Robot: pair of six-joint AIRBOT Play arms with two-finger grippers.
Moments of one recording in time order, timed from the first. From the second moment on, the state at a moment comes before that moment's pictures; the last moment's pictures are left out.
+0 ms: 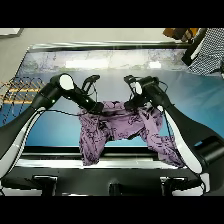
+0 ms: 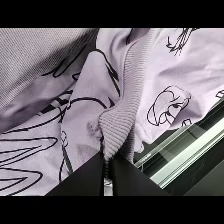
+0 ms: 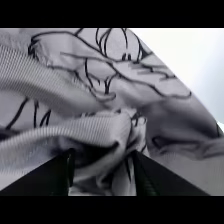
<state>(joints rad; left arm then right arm) -0.46 -1.61 1.55 1.07 -1.35 -1.51 0.42 -1.67 1.53 -1.62 1.23 1.57</state>
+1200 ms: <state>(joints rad) -0.46 -1.49 1.71 1.14 -1.44 -1.61 0.42 -1.25 1.72 -1.69 1.58 1.77</state>
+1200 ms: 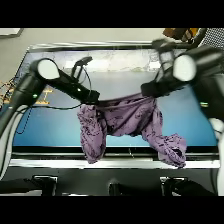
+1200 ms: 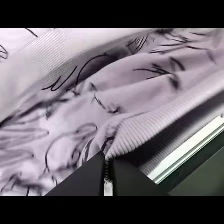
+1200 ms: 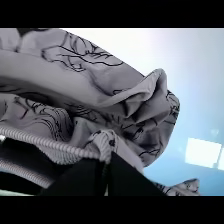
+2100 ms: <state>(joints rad) -0.51 -1.28 1.34 1.34 -1.37 -1.86 0.63 -1.12 1.27 -1.75 1.45 2.23</state>
